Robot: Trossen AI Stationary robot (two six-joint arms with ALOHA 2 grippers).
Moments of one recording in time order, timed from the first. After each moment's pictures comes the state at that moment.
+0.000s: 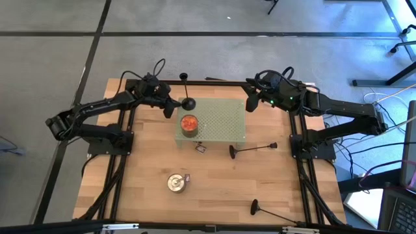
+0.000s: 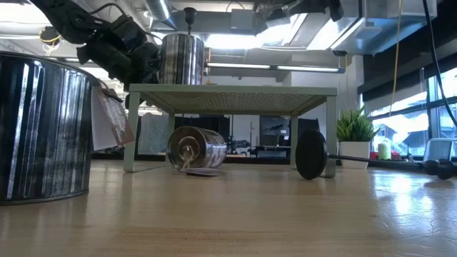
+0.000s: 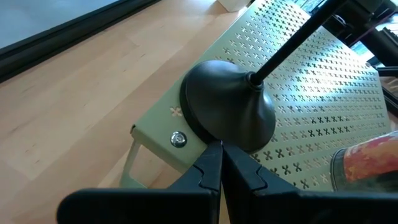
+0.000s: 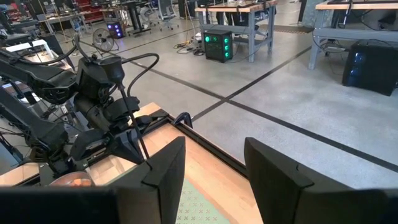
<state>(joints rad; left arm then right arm) 0.73 1.13 0.59 -0.08 0.45 -0.21 -0.10 1.09 1.13 -0.28 0.52 0.29</state>
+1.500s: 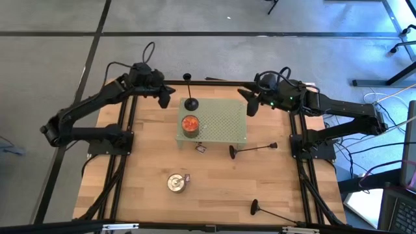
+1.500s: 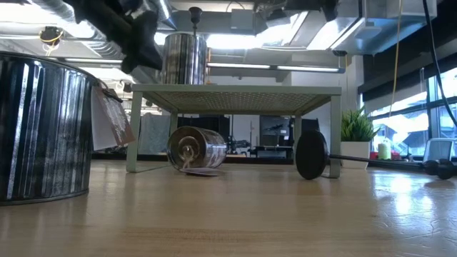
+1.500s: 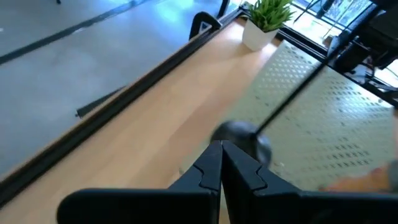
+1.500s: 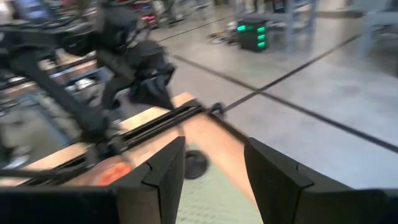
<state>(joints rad) 0.74 1.01 0.87 -0.44 0.27 -0.13 -0.10 1.09 1.13 -0.28 0.36 0.31</state>
